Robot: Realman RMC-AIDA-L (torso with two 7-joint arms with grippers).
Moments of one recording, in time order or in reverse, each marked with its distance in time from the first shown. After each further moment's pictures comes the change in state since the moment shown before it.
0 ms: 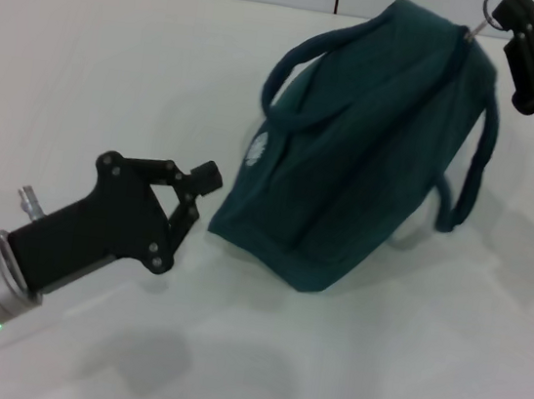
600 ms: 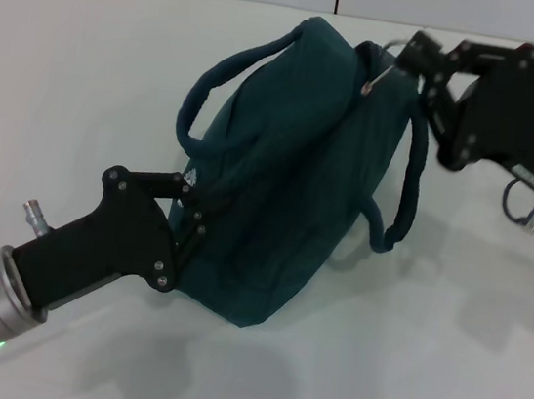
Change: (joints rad) left arm 0.012 -0.011 0.010 -0.003 0.015 0.027 0.025; right arm 0.003 0.007 -0.096 -0.077 -0.119 -0.122 -0.129
